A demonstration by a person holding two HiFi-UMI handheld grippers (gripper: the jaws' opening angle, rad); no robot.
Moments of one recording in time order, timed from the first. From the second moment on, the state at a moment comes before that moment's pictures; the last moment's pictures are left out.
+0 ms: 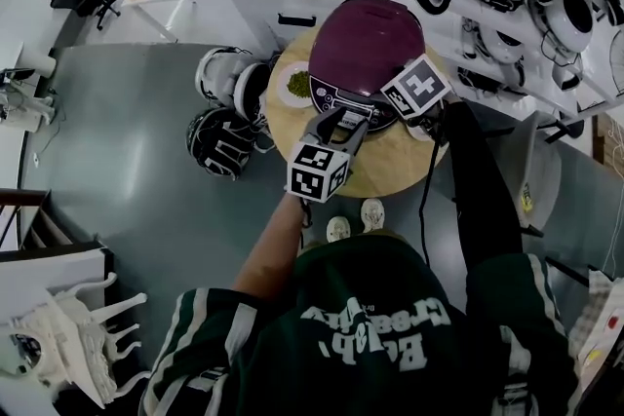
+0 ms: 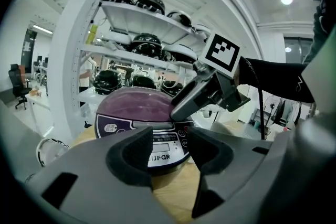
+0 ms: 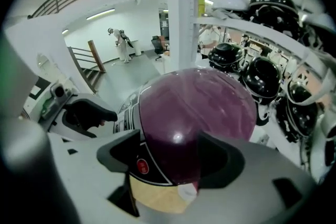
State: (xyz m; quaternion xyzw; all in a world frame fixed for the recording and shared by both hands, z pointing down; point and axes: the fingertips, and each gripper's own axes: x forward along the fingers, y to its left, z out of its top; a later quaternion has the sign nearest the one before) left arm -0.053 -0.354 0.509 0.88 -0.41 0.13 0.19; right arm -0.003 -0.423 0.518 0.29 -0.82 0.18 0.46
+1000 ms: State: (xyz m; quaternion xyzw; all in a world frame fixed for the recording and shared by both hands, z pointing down) left arm -0.062 -0.347 0.516 0.88 -0.42 0.13 0.21; right arm -0.035 -0.398 0.512 0.18 -0.86 0.07 0.46
